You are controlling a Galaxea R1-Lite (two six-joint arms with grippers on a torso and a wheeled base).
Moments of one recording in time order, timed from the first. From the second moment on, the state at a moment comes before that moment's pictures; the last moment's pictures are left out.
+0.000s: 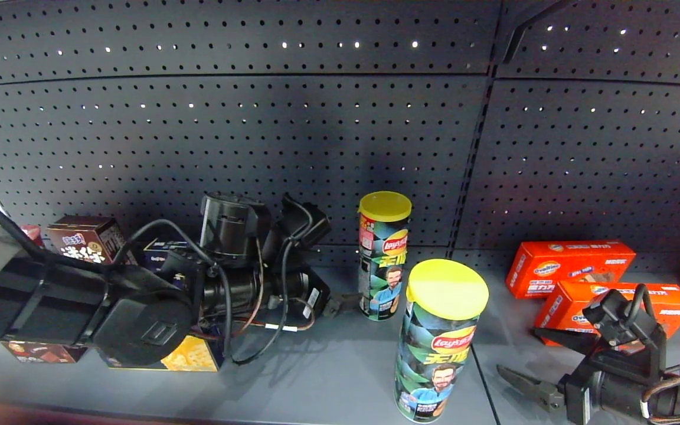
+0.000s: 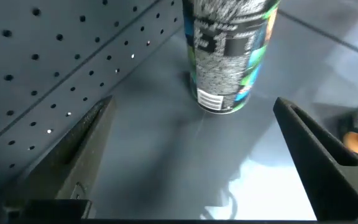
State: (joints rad) left arm -0.51 1.90 -0.94 -0.51 -0.25 0.22; right arm 0.32 1.51 -0.13 -1.00 0.26 -0.12
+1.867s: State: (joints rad) left arm -0.51 1.77 -0.88 -0.49 -0.11 0.23; right arm 0.50 1.65 -0.27 -1.01 0.26 -0.13
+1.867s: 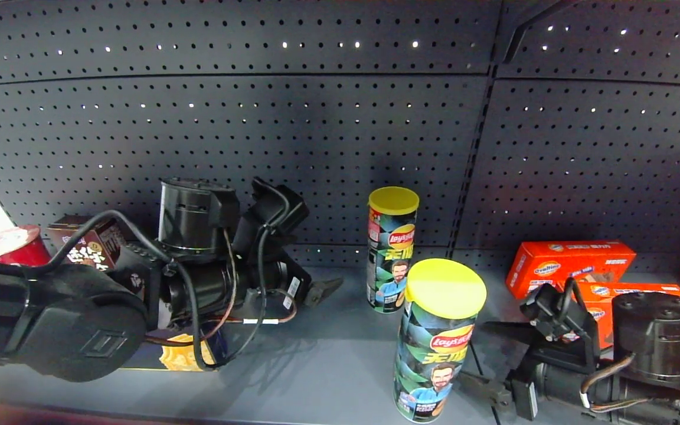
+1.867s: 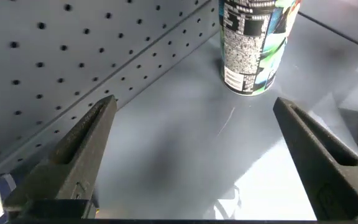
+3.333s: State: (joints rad) left arm -0.49 1.76 -0.87 -0.50 -0.11 0.23; right arm 0.56 1.69 -0.31 -1.00 0.19 -0.12
